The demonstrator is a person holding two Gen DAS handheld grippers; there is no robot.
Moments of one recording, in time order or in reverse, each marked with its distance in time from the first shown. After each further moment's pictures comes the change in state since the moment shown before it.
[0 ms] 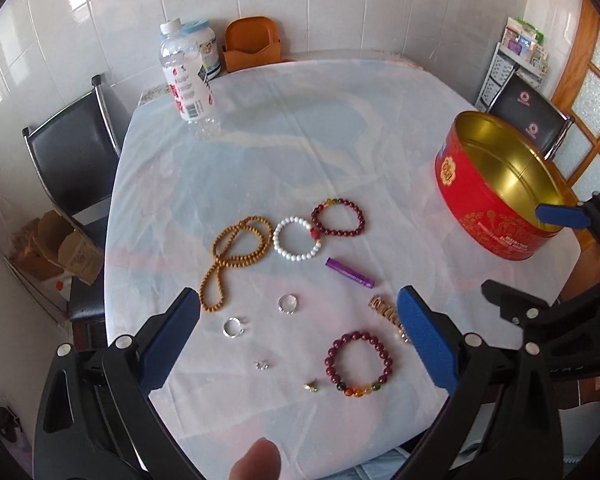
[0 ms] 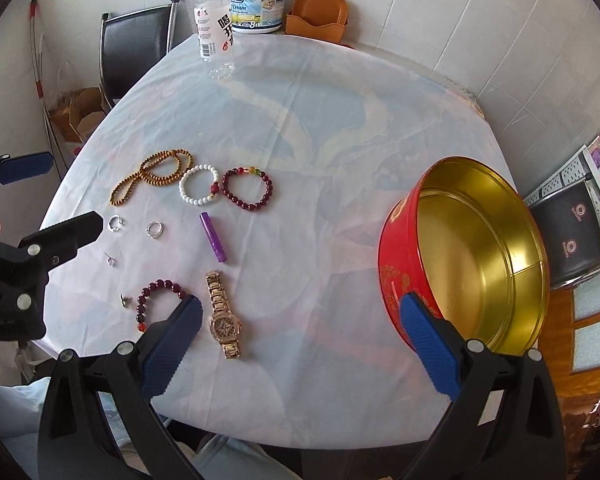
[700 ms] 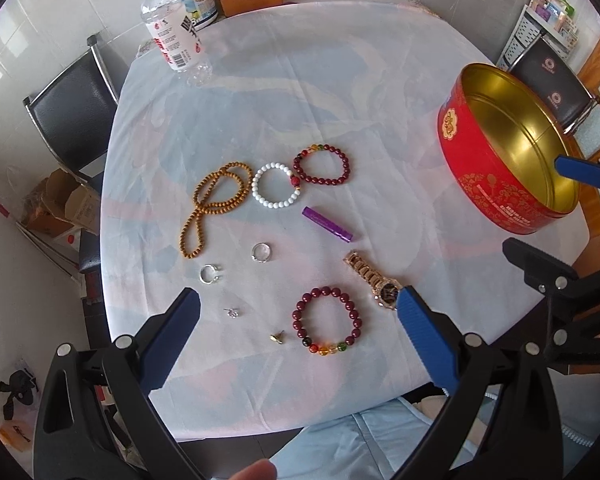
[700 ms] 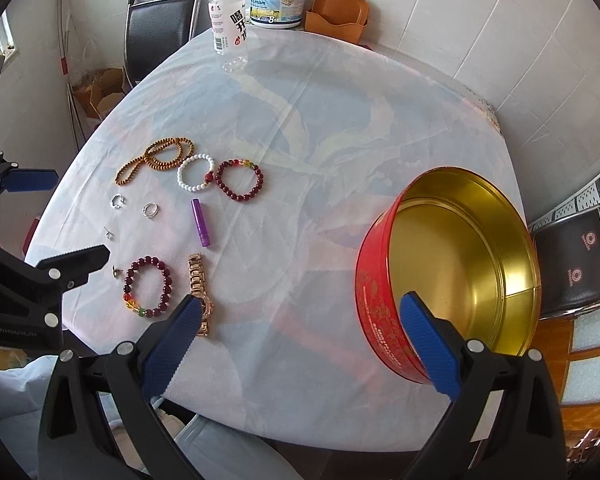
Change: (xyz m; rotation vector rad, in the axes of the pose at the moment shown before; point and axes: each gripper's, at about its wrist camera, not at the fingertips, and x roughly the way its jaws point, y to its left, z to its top) left arm 0.004 -0.047 0.010 -0.031 0.226 0.029; right arm -0.008 -0.040 0.007 -0.093 0.031 0.082
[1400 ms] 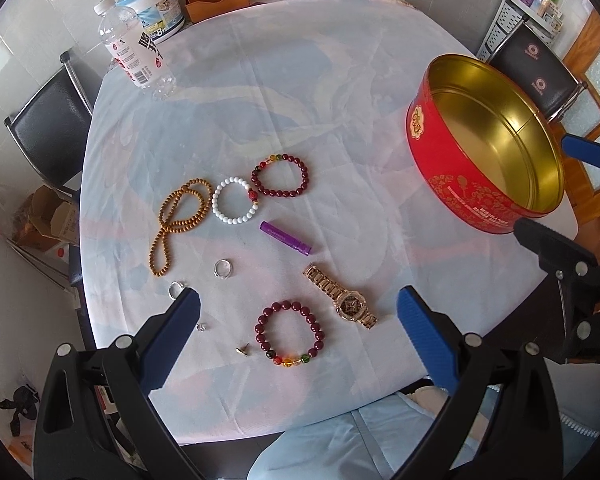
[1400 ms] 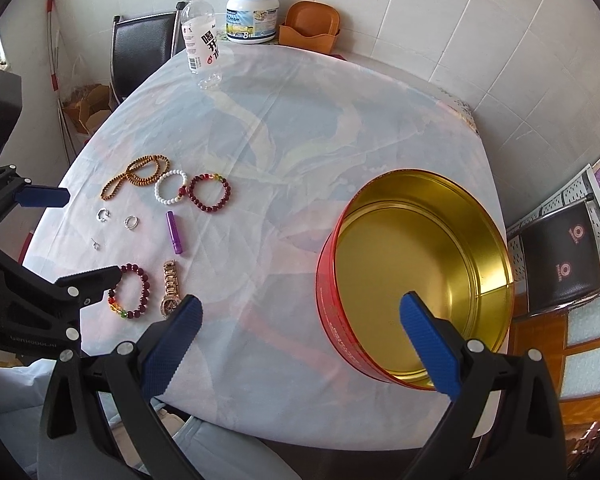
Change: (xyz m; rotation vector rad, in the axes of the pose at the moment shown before) left arm 0.001 -0.033 0.018 0.046 0.017 -0.024; right arm -0.020 -0.037 -0.006 0.034 -0.046 -0.031
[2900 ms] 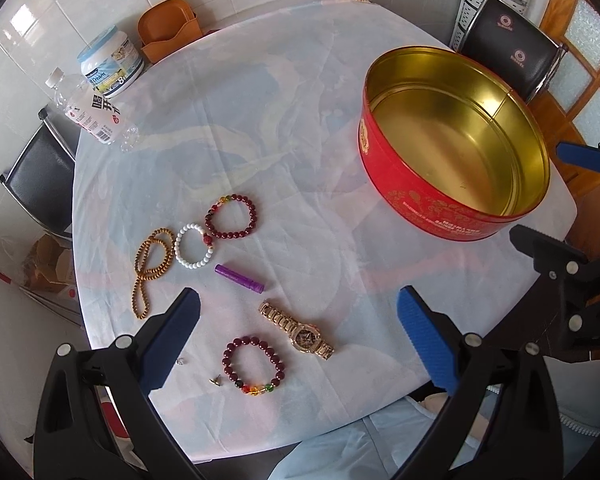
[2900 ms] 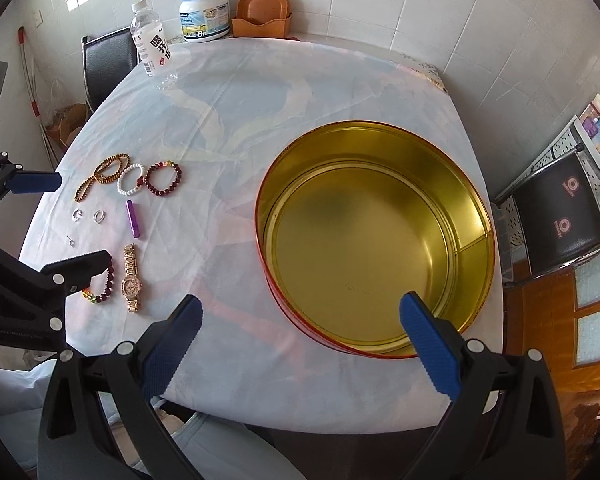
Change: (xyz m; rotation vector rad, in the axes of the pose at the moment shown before) left arm -0.001 -0.075 0.027 0.128 -0.032 0.049; right arm 0.008 -0.073 -0.040 0.111 0.023 0.014
